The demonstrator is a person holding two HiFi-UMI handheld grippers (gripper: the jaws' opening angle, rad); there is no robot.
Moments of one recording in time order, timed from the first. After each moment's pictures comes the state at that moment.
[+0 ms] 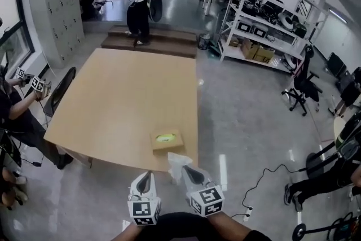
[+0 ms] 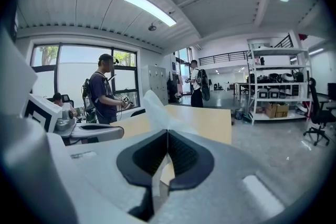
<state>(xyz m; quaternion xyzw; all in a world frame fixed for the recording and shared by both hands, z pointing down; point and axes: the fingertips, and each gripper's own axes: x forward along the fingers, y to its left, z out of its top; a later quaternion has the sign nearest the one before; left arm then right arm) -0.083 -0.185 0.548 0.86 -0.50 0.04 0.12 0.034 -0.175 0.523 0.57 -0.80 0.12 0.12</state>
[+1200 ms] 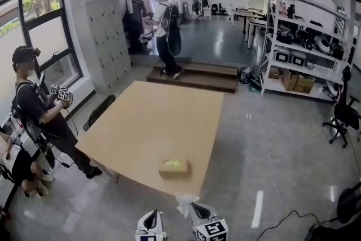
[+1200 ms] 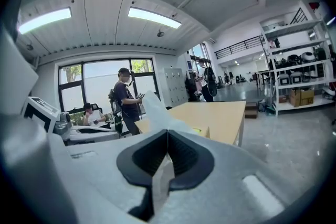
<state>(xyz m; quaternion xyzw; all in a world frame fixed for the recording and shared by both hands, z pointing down) -0.027 -0.097 0.542 0.80 -0.59 0.07 0.10 0.096 -0.106 0.537 0.45 -0.88 0.15 0.08</state>
